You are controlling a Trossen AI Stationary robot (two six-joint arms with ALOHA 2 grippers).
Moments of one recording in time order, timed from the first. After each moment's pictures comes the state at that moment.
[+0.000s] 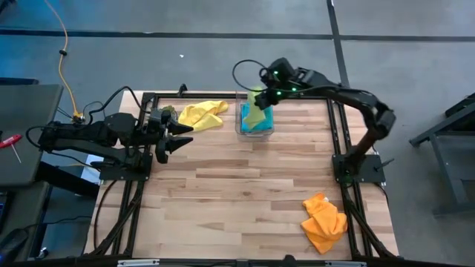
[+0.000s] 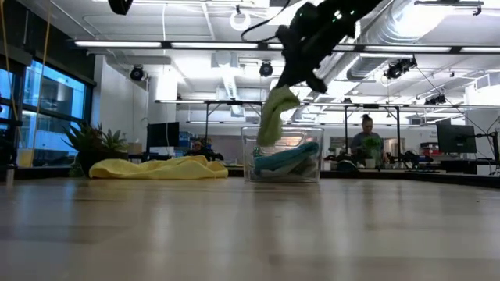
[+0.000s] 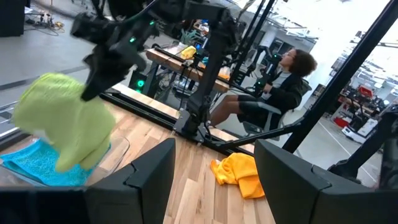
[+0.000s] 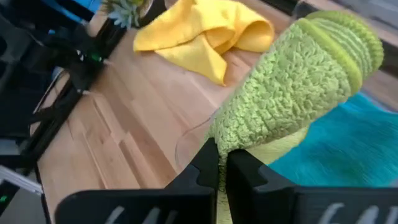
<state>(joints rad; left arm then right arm) 0.03 0.67 0.77 -0.18 -0.20 -0.42 -0.60 1.67 1.49 -0.67 -0.38 0.41</state>
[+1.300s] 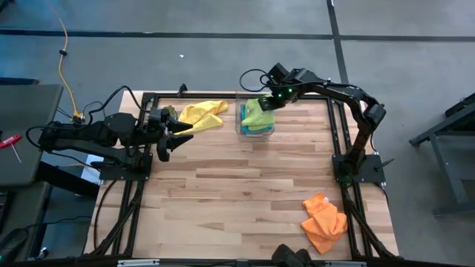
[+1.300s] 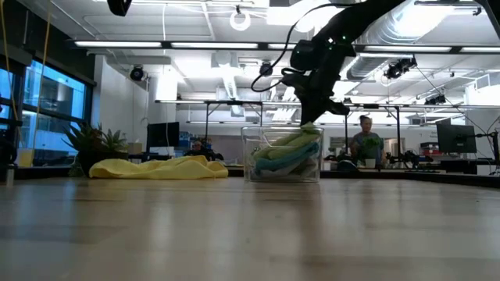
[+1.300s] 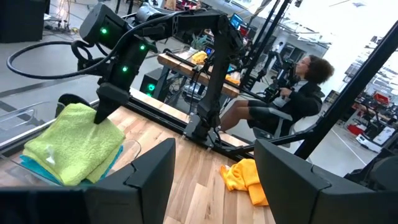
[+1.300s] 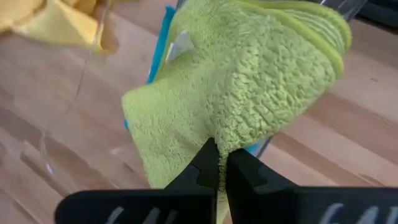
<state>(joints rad) 0.03 0.67 0.77 -0.18 -0.25 -0.42 -0.68 1.79 1.47 -0.87 -0.23 0.46</state>
